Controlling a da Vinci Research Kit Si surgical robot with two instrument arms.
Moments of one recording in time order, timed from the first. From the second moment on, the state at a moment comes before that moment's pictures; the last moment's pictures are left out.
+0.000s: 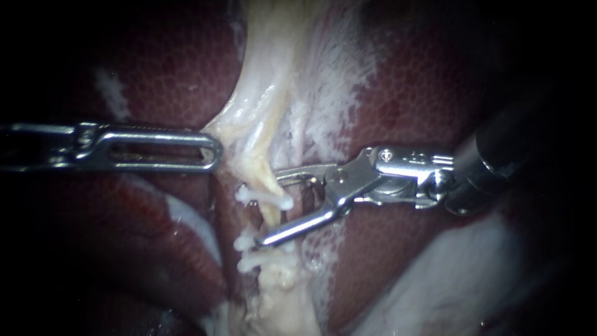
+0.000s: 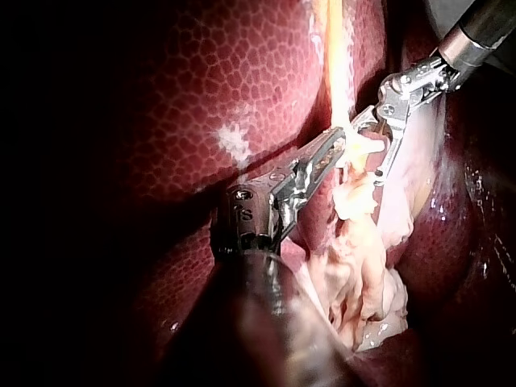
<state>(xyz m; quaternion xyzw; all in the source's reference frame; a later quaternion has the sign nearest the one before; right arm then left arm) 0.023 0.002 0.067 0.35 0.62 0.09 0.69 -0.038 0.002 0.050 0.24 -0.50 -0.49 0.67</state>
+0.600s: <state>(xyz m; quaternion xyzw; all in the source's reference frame) 0.026 -0.001 0.064 0.41 0.62 0.08 0.66 -0.038 0.002 0.050 0.24 -0.50 -0.49 0.67</state>
